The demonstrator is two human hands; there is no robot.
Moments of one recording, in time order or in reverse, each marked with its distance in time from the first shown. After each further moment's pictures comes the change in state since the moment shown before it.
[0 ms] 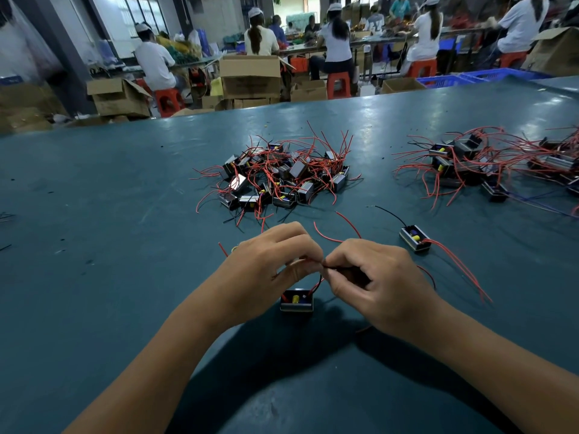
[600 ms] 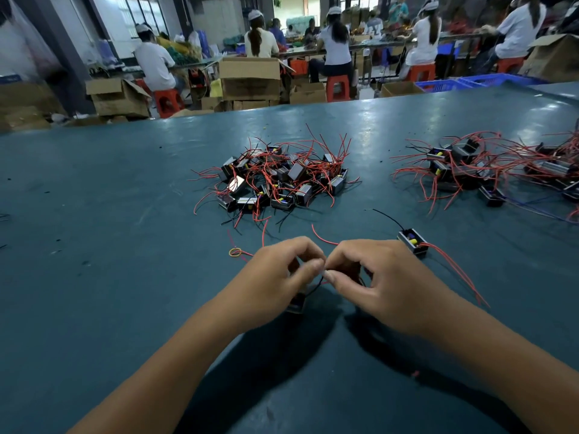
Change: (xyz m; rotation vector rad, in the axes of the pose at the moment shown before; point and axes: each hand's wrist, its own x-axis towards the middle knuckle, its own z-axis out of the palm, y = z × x) left_hand 0.003 0.006 0.020 -0.282 -0.067 -0.380; right_hand 0.006 0.004 -0.018 -0.002 -0.184 0.079
